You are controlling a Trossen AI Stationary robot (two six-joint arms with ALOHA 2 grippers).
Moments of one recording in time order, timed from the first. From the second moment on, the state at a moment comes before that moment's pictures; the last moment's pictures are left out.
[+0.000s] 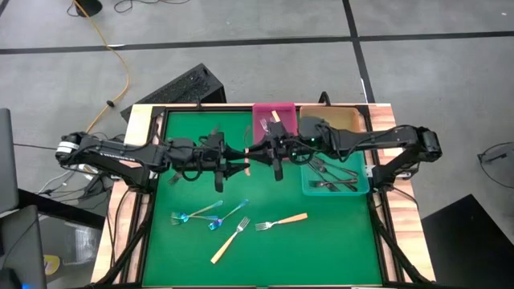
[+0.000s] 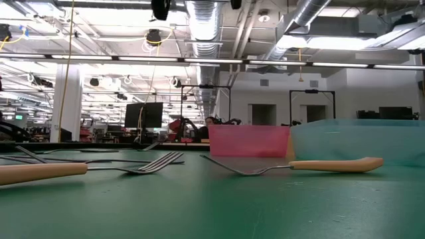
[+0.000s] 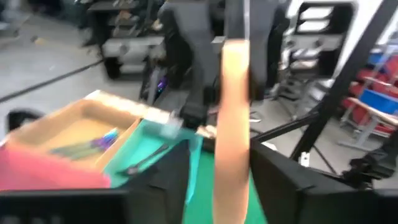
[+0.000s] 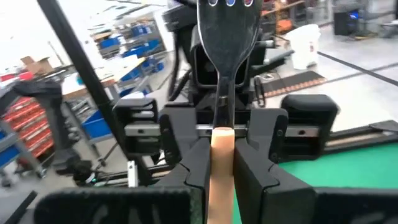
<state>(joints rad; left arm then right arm) -0.07 1.17 0.88 0.22 -0.14 -0.32 -0.03 1.50 1.28 0.20 -0.16 0.31</state>
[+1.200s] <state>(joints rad) -0.07 1.02 0.88 -0.28 -0.28 -0.54 -0.36 1.73 1.46 -0.53 0.06 0.40</state>
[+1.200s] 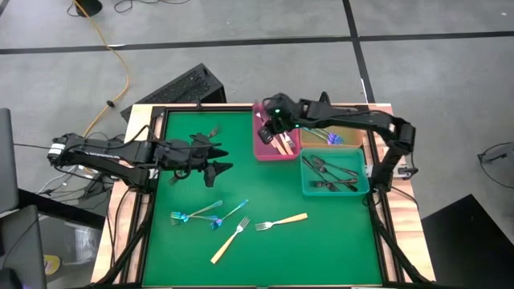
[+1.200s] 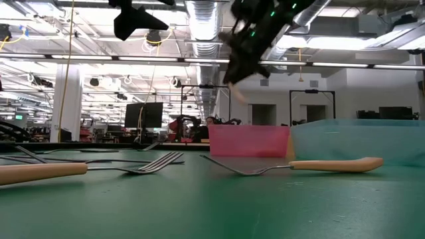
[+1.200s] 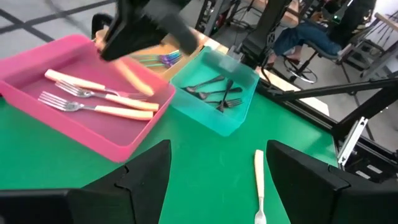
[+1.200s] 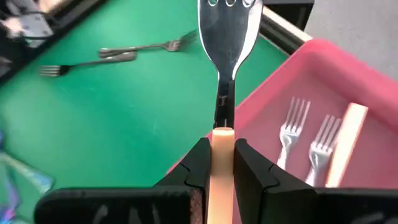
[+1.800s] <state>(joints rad) -0.07 1.02 0.88 -0.35 -0.28 -0.57 -0.42 1.92 1.46 -0.55 0.05 0.47</state>
